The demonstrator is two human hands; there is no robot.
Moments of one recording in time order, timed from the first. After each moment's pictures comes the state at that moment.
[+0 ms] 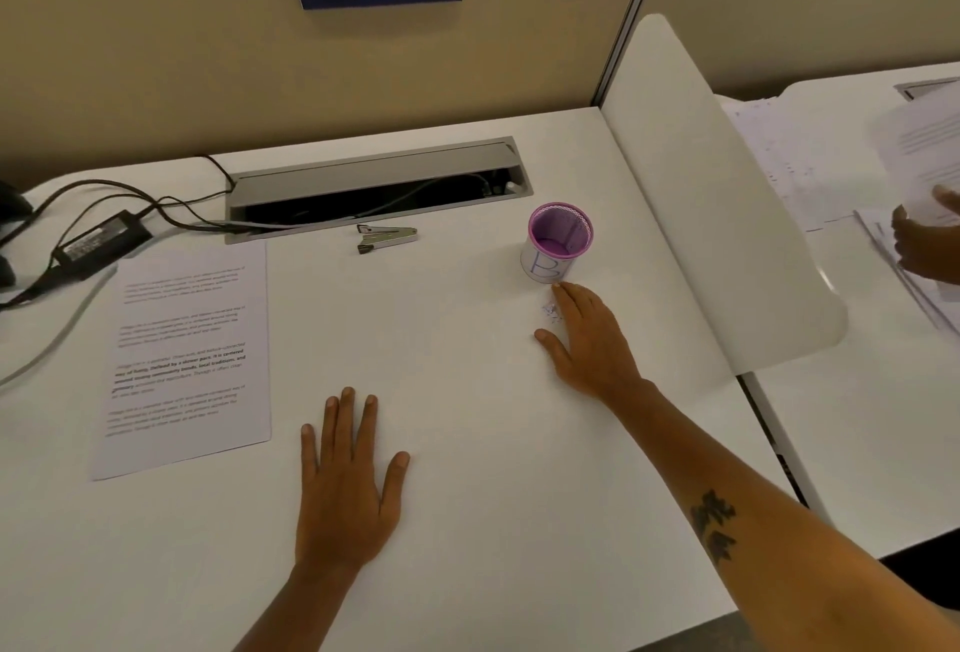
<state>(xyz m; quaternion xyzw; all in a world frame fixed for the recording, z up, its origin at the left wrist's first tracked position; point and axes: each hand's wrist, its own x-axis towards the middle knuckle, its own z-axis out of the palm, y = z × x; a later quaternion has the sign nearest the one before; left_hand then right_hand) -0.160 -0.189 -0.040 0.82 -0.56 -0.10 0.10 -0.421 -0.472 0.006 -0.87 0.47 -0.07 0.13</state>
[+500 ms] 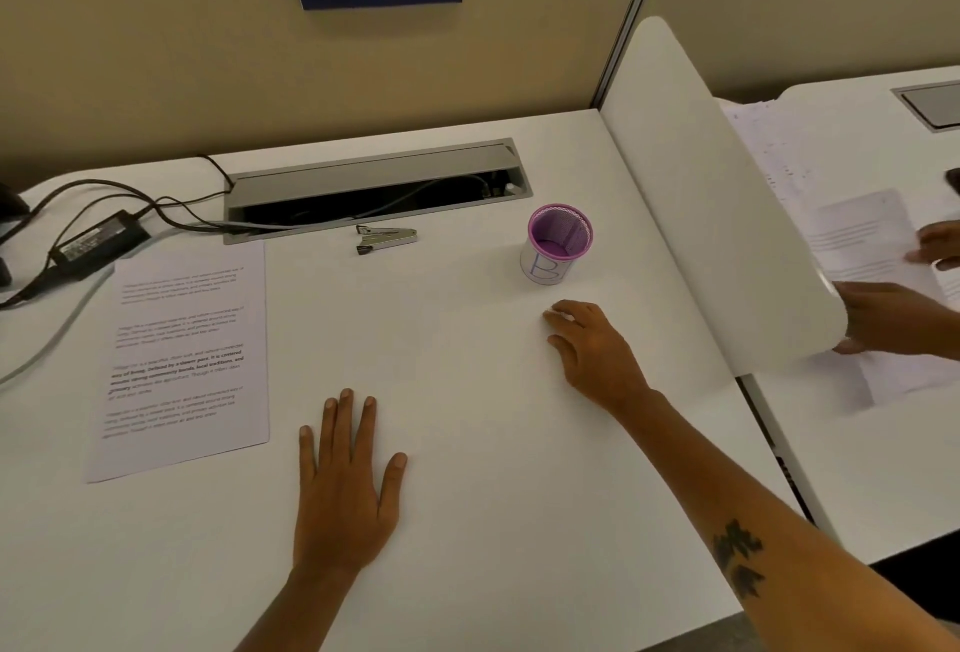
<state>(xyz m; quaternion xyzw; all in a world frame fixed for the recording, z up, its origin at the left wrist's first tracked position) -0.159 -0.189 -0.042 0.82 -0.56 -0.10 0.11 -0.429 -0.461 0.013 -0.88 0.45 -0.10 0.15</state>
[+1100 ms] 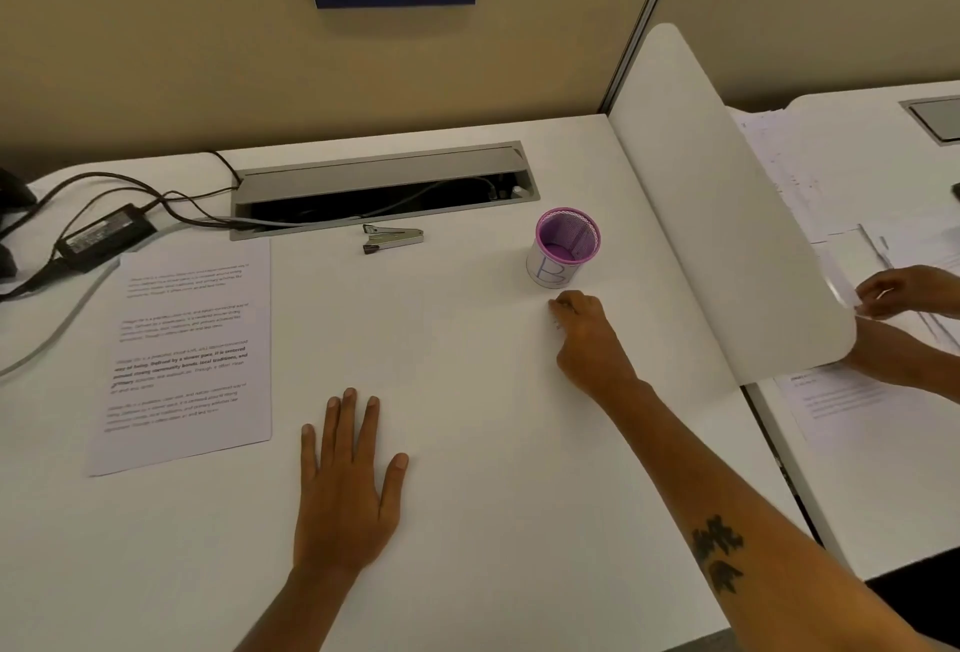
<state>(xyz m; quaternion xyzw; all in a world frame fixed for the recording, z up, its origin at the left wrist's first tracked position) -0.161 -0.189 -0.036 0.82 -0.56 -0.10 0.11 -0.403 -0.473 0.014 -0.84 0.50 -0.07 0.19</state>
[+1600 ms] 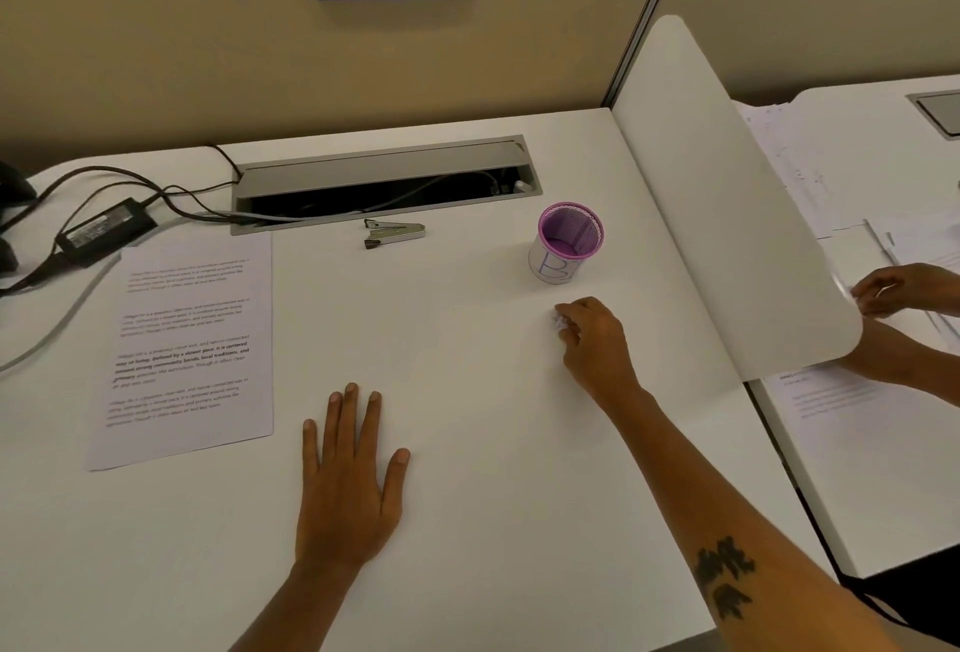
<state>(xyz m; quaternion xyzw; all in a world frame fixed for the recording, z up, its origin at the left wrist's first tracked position) -0.160 -0.190 -0.037 0.82 -0.56 -0.11 0.11 -0.403 -0.460 0.016 -0.79 0.54 -0.18 0.23</state>
